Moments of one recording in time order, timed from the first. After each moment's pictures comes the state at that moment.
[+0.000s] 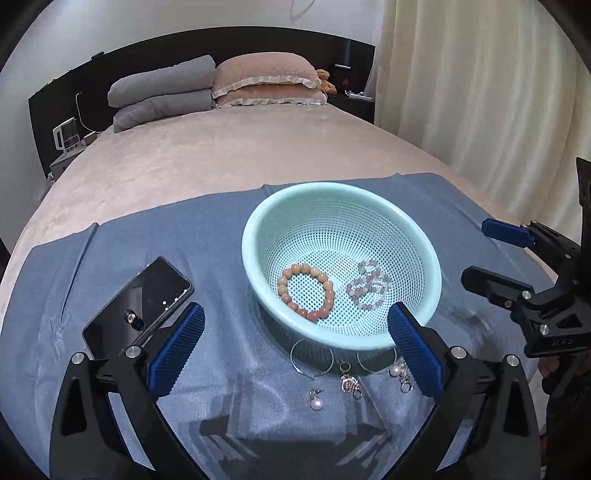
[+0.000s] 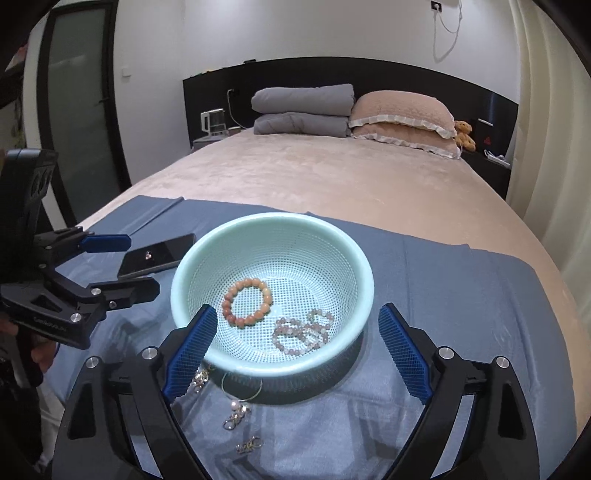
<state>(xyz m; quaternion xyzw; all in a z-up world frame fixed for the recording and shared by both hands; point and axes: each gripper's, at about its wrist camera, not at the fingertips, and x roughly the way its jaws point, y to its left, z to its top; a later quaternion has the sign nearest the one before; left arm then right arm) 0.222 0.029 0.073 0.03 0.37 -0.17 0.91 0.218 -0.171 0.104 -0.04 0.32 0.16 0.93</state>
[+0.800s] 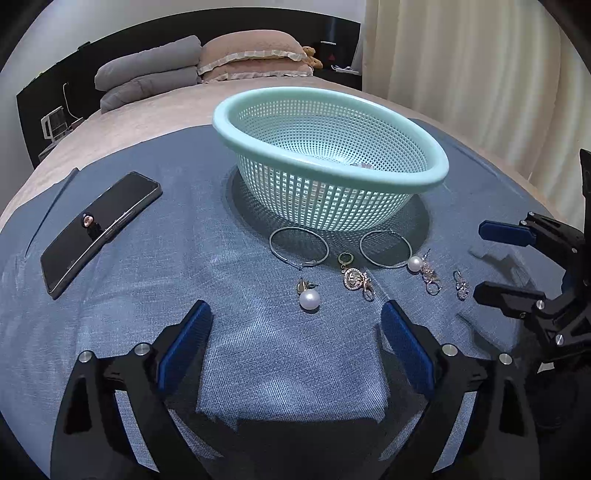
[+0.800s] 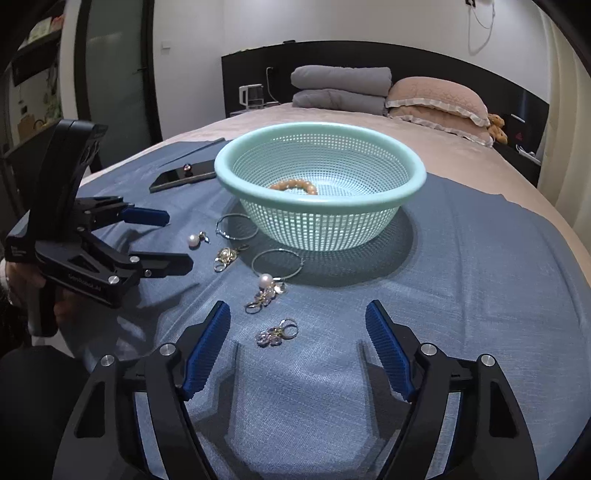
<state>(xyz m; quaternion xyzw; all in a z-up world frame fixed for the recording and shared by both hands) 0.185 0.031 -0.028 0.06 0.39 -0.19 0.90 0.169 -0.159 0.006 -0.08 0.34 0.23 0.91</state>
